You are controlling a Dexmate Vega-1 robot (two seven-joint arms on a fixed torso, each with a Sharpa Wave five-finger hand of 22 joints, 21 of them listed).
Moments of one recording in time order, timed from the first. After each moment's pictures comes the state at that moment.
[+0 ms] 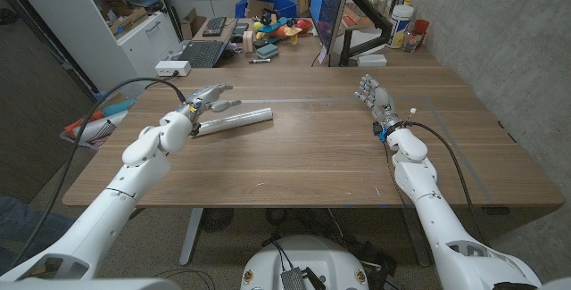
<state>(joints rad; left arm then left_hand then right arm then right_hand) 0.97 0.58 0.12 -1.67 0.76 0.04 -0.14 0.39 0.05 0.40 -0.15 0.20 0.14 -0.01 0.20 0.18 0.06 -0.04 0.24 0.20 0.03 0.04 0.20 0.18 -0.03 0.12 0.21 0.18 -0.86 -0.09 0.04 -1.23 0.17 0.28 0.24 0.20 0.05 0.40 -0.11 0.20 0.19 0.04 0.20 0.19 0.17 0.08 0.20 0.19 0.13 0.01 0.22 0.23 0.34 -0.01 0.19 0.17</state>
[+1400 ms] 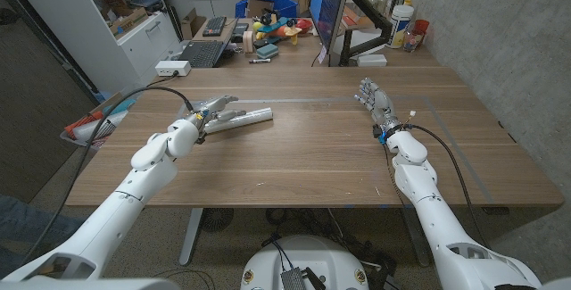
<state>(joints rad) 0.96 0.57 0.17 -1.62 0.74 0.04 -0.15 0.40 0.04 0.40 -0.15 0.20 0.15 -0.01 0.20 0.18 0.06 -0.03 0.24 0.21 0.03 0.04 0.20 0.18 -0.04 0.12 0.21 0.18 -0.87 -0.09 0.04 -1.23 0.17 0.27 0.24 0.20 0.05 0.40 -0.11 0.20 0.19 0.04 0.20 0.19 0.17 0.08 0.20 0.19 0.13 0.01 0.22 0.23 0.34 -0.01 0.19 0.17</state>
